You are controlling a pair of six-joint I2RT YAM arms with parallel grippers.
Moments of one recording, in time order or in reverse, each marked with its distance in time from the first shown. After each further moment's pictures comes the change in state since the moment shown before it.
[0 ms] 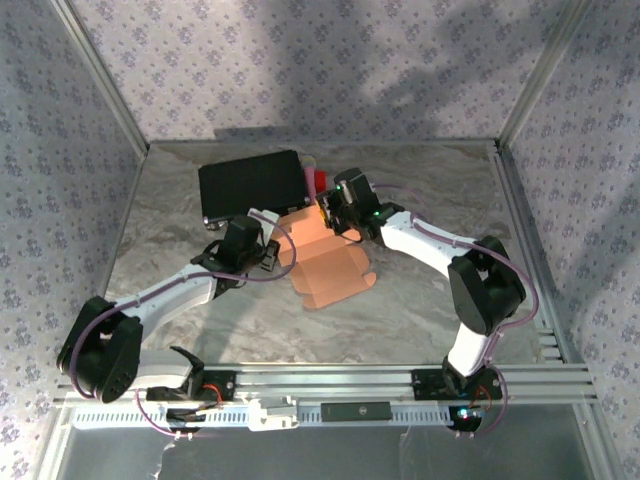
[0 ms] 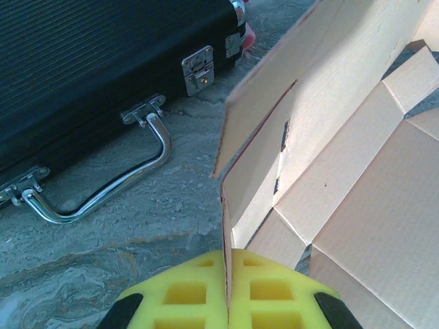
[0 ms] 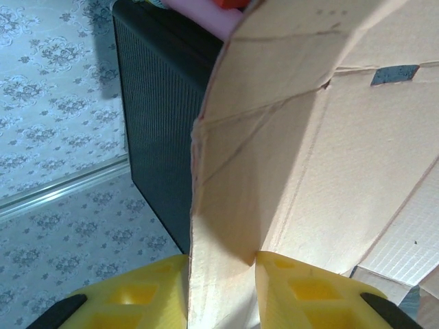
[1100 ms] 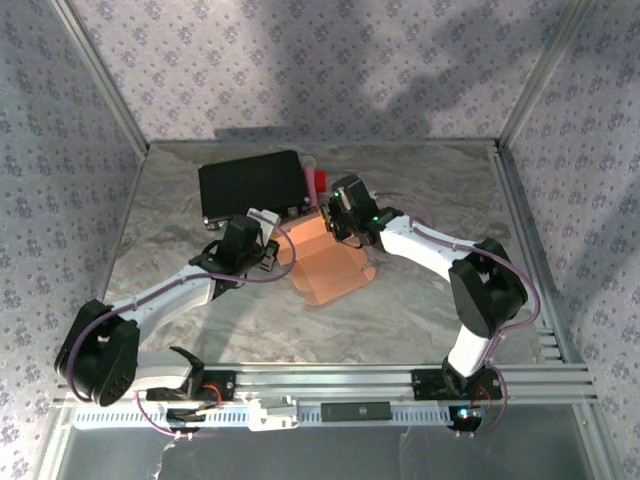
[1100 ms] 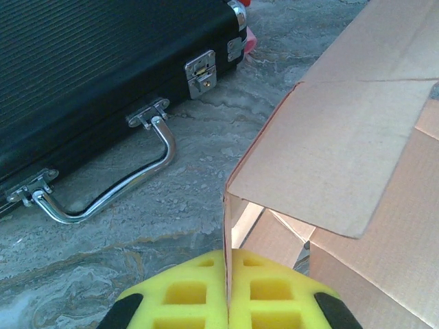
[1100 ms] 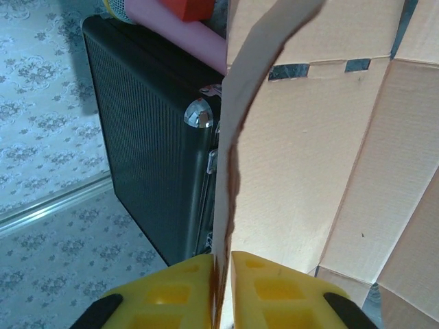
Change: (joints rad) left arm -0.003 -0.021 0.000 -0.015 -0.011 0.011; right arm 0.024 -0.019 -0.037 -0.034 0.058 0.048
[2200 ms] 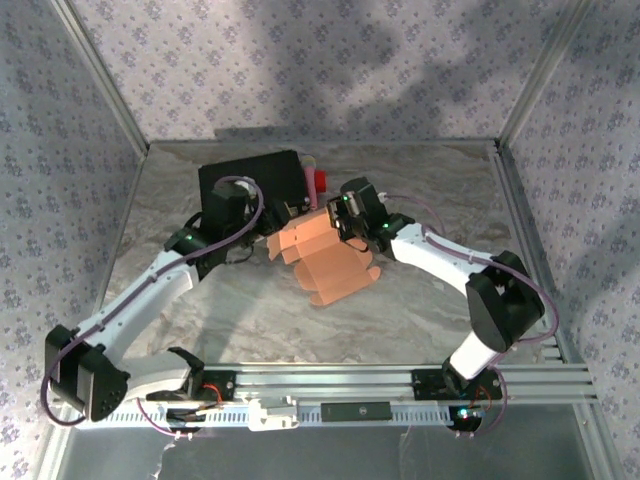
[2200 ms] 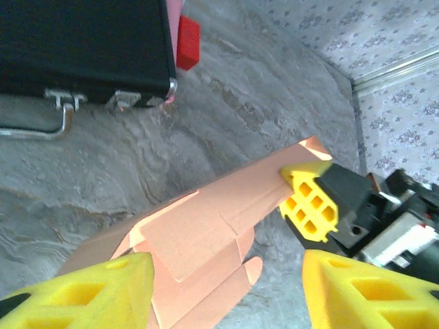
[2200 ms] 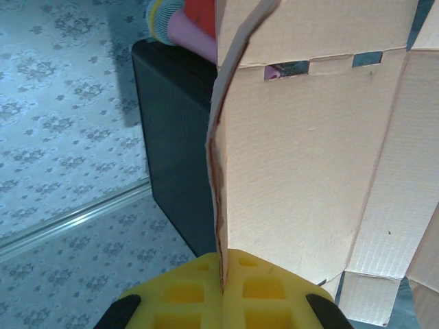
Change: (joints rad) left arm 0.013 -0.074 0.335 -0.320 0.179 -0.821; right arm 0.005 -0.118 -0.085 0.059 0.062 0.053
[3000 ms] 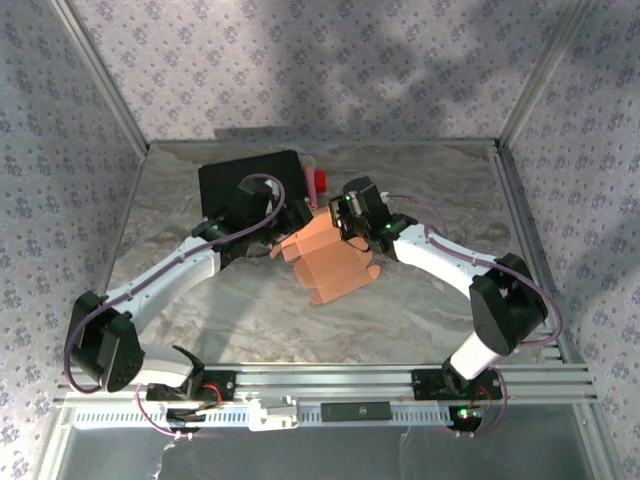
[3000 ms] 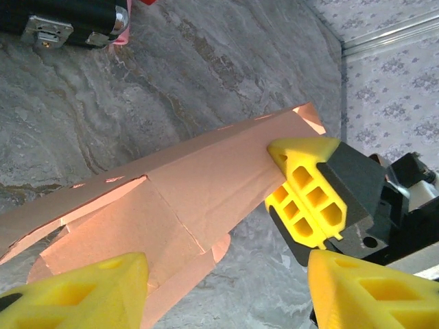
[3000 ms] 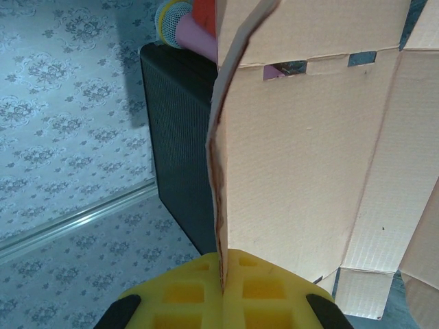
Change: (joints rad) left arm -0.055 0.162 0.036 0.094 0.092 -0.095; right arm -0.005 -0.015 -0.009 0.002 0.002 0.000
